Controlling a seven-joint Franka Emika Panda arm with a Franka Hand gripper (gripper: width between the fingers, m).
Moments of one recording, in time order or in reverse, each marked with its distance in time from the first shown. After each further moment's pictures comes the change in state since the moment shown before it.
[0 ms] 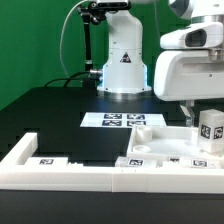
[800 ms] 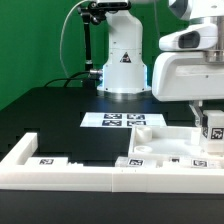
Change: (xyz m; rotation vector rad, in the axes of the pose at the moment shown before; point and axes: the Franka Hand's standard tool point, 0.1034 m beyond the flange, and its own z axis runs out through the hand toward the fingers) arm -0.001 -0.002 0.002 0.019 0.016 0.403
